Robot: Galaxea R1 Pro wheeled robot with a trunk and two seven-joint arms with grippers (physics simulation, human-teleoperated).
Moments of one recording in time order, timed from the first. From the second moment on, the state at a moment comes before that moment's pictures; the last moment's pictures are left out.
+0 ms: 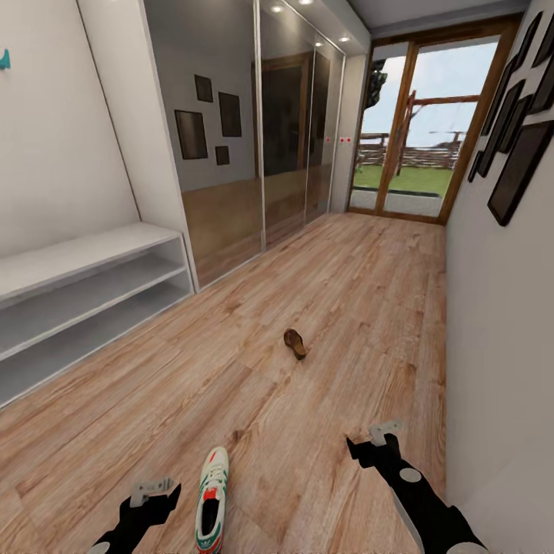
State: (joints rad) left arm -0.41 0.11 0.10 -0.29 0.10 -0.30 -0.19; right arm -0.47 -0.04 -0.01 -0.60 0.18 -0.03 0.11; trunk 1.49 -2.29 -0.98
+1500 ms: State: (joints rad) left arm -0.42 0.09 0.08 -0.29 -0.04 -0.25 -0.21; right arm -0.47 -0.04 -0.01 -0.90 0.18 0.17 0.10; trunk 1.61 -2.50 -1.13
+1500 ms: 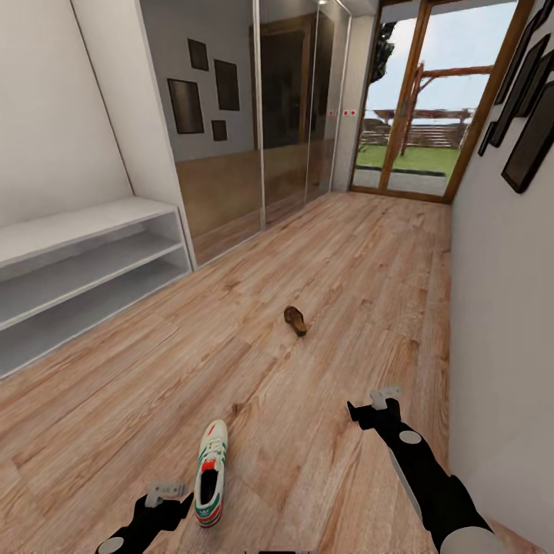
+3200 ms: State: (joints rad) left arm -0.45 -0.04 0.08 -0.44 -0.05 -0.16 -0.19; right arm -0.47 -0.04 -0.01 -0.90 0.18 0.17 0.10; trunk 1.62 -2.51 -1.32
